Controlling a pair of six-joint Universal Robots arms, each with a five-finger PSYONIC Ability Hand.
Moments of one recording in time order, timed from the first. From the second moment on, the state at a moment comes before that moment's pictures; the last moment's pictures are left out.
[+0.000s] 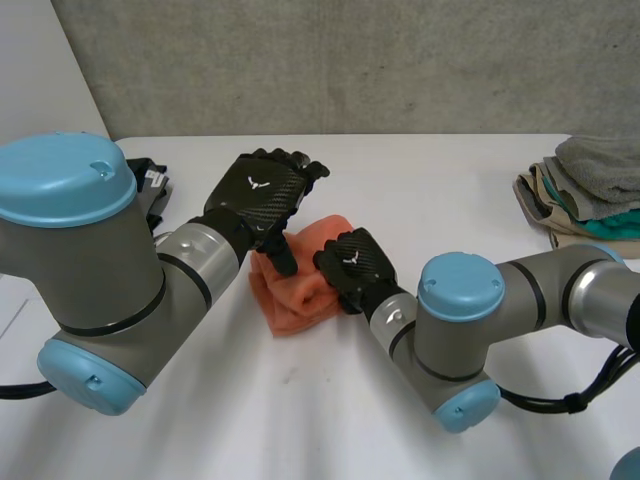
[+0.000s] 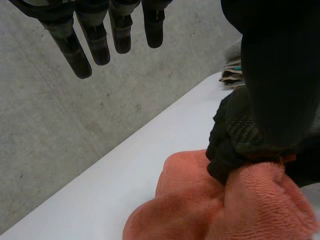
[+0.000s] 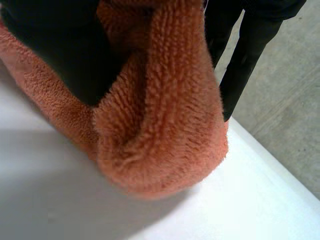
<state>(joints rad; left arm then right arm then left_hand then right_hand) 4.11 -1.92 -1.41 3.21 -1.48 3.38 2.23 -0.77 1.34 -0.42 1.43 2.73 0.20 0.21 0.22 0.21 0.05 1.00 1.14 1.14 1.15 0.90</state>
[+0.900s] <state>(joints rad) 4.00 -1.81 -1.41 3.33 -1.32 3.38 1.29 -0.53 0.81 -0.68 1.07 3.04 0.20 0.21 0.22 0.21 0.05 1.00 1.14 1.16 1.20 0.92</state>
